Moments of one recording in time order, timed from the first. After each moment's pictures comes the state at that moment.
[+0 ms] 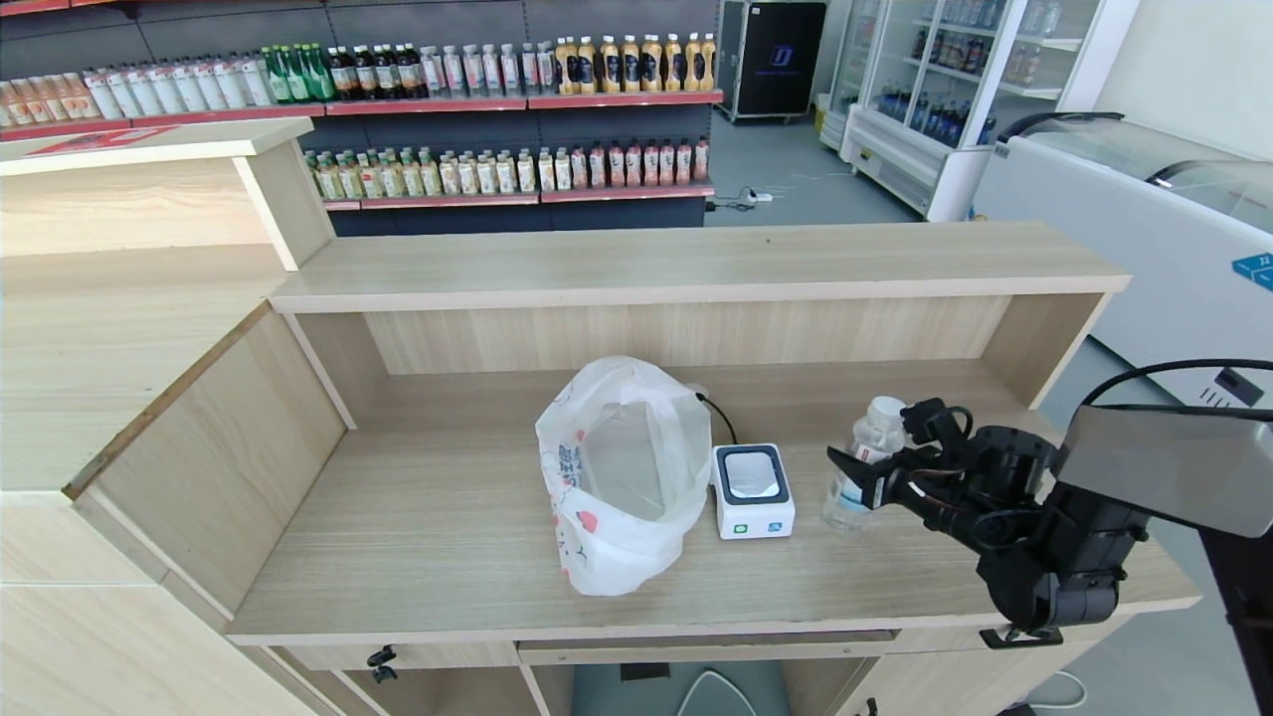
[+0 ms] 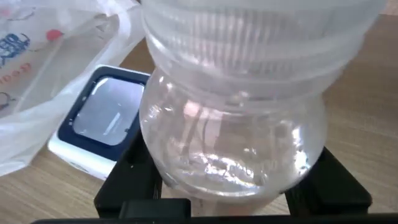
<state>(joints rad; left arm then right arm) 0.00 0.00 0.00 0.00 0.01 0.01 0.07 2.44 -0.80 -1.52 0.38 -0.06</state>
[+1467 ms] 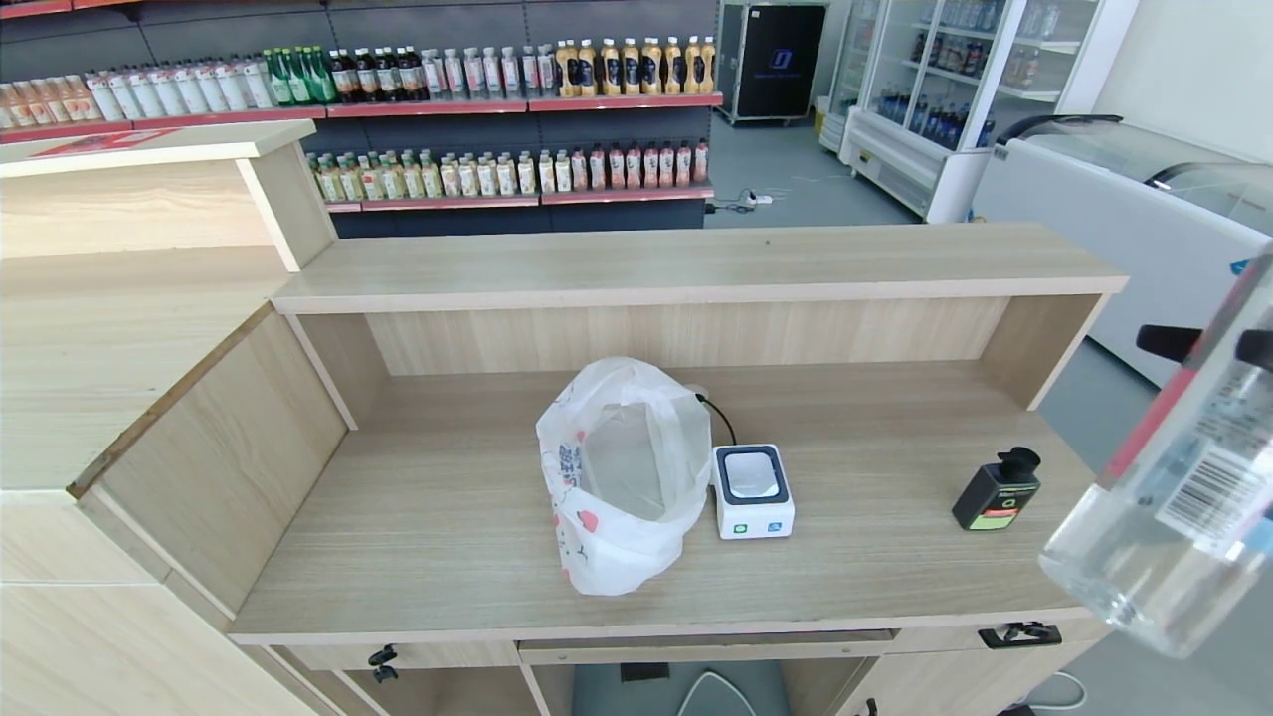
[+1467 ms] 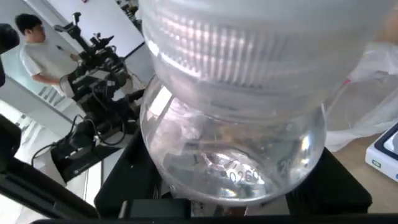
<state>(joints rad) 0.00 0.00 0.00 0.00 0.01 0.01 -0.07 1.11 -0.69 -0.59 1.26 0.48</state>
